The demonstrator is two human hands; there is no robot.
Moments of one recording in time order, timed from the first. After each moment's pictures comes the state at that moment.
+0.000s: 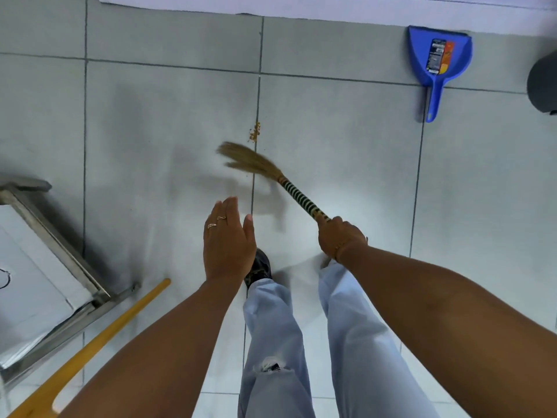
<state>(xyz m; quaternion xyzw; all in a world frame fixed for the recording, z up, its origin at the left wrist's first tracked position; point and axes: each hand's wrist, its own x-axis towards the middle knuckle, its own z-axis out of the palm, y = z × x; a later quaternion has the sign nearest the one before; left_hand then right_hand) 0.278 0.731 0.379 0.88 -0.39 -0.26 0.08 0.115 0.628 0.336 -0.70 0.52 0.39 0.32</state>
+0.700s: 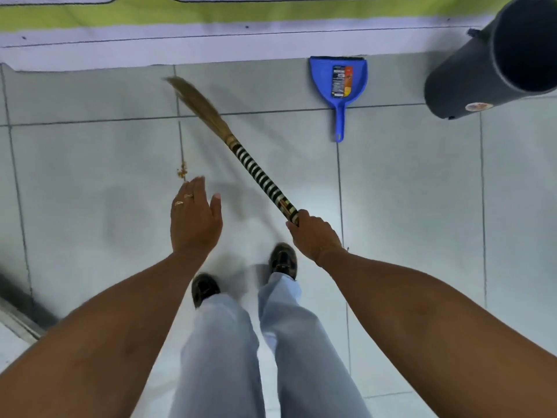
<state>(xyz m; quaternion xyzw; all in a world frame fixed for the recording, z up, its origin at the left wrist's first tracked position) 0.170 0.536 0.414 0.85 -0.47 -0.24 0.05 -0.031 0.485 0.404 -0.64 0.60 0.25 0.41</state>
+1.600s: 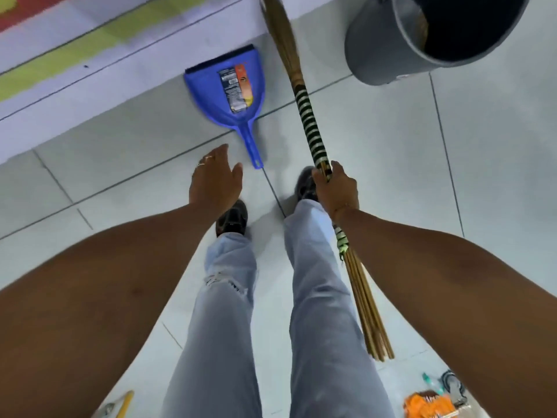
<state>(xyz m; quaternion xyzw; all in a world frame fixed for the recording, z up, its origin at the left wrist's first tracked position) -0.050 0.156 0.285 0.72 -0.58 -0.38 -0.09 -0.257 0.181 0.292 -0.34 0.82 0.05 0.46</state>
